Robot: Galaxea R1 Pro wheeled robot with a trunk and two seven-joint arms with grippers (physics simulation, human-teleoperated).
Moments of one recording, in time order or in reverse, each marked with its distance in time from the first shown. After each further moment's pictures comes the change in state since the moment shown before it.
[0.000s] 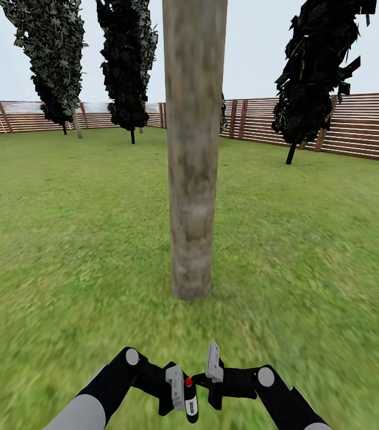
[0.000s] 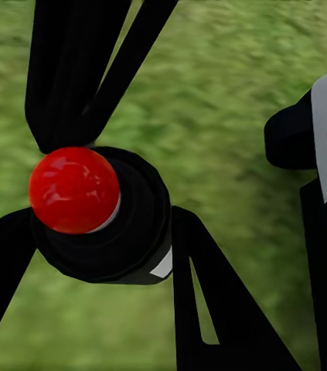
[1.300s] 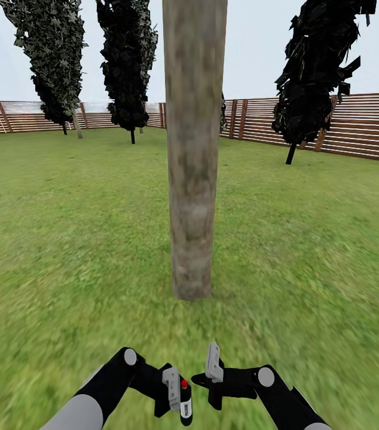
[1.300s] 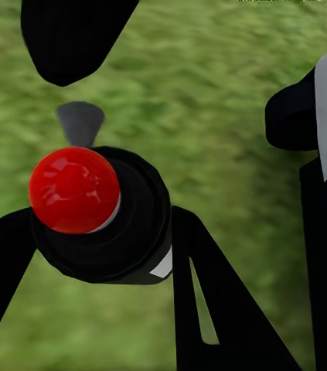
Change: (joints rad) left arm 0.000 0.013 -0.002 0.000 -0.027 0.027 -0.001; right arm 0.000 0.000 0.000 0.000 0.000 0.000 0.000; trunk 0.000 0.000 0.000
